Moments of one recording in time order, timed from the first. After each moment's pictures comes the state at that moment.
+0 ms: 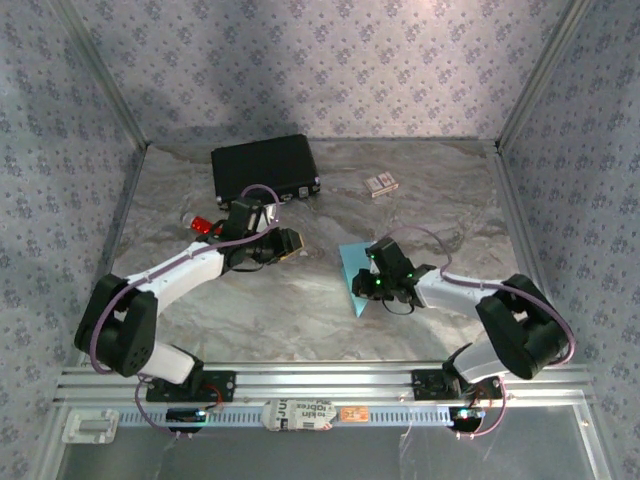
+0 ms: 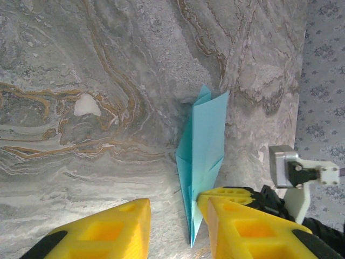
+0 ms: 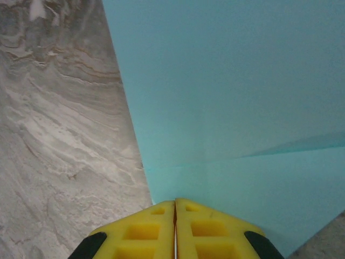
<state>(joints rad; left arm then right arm) -0.50 1.44 0.85 -0.19 0.45 -0.88 0.63 1.44 0.57 -0.09 -0.23 0.72</state>
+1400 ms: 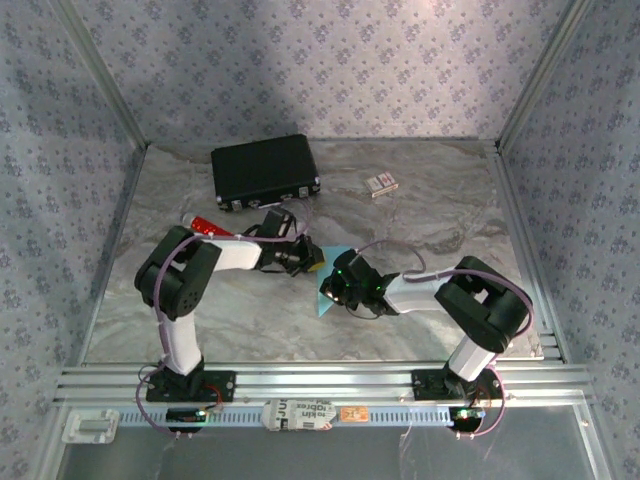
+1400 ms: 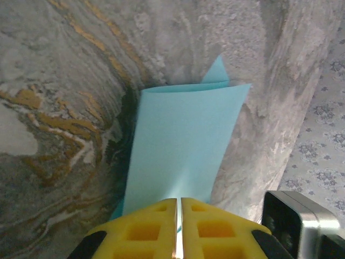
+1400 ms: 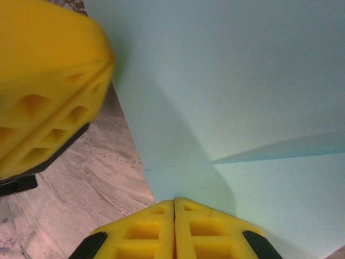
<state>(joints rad) -0.58 1.89 0.93 0.09 0.62 -1.02 0.86 1.66 0.63 0.22 -0.10 1.26</state>
